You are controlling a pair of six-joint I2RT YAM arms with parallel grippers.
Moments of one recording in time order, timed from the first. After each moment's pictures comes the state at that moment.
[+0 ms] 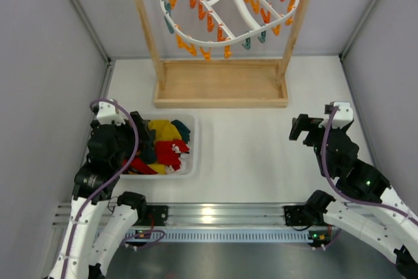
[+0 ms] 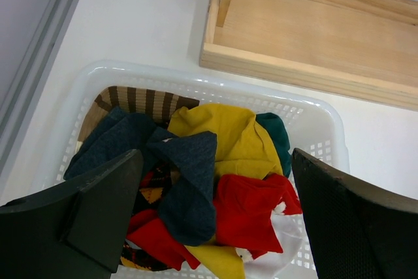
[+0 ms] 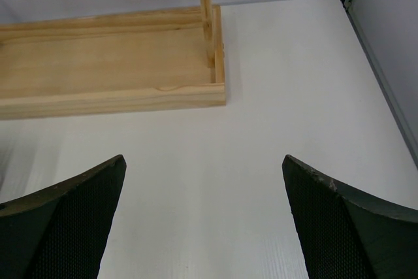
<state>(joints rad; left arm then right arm) -0.22 0.53 0.84 -0.63 -0.26 -0.29 0.80 0.51 0.81 -0.55 0.80 0.26</state>
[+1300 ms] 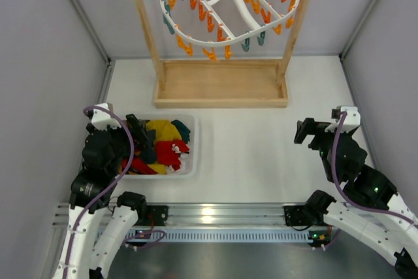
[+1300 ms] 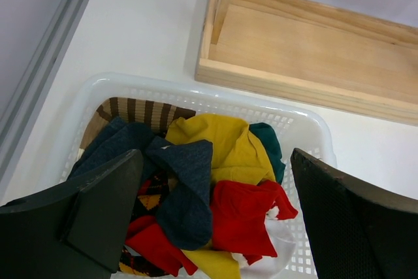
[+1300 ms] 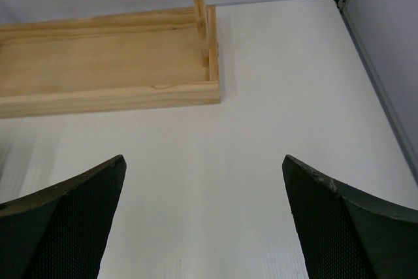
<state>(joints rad) -0.21 0.46 0.84 -0.62 -0.25 -0.29 0.80 0.43 0.81 -0.60 0.80 0.25</state>
